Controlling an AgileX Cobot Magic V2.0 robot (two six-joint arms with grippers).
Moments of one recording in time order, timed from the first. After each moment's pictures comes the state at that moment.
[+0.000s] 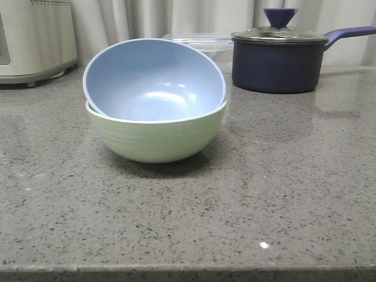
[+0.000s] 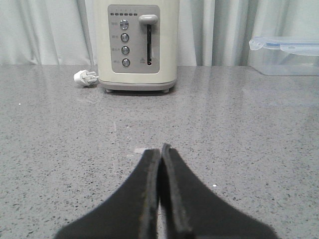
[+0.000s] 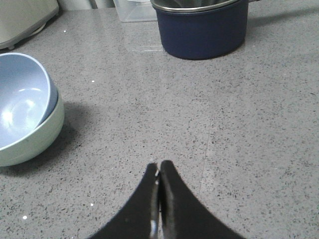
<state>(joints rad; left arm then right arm) -0.01 0.00 0.00 -0.09 0.12 0.04 0.29 0.29 -0.40 0.13 0.51 0.10</state>
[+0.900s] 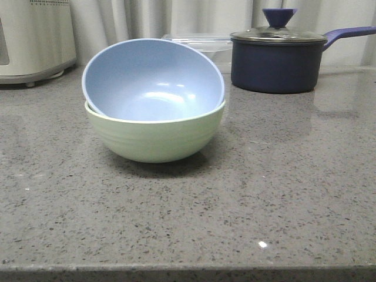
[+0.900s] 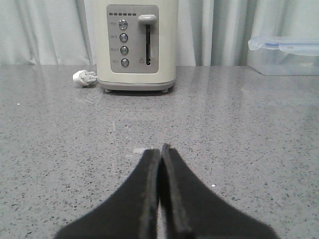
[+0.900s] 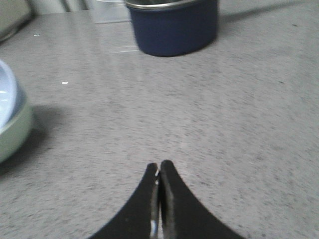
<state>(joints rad) -0.01 0.00 0.00 -0.09 0.12 0.04 0.17 0.25 -0.33 0.13 0.48 0.10</state>
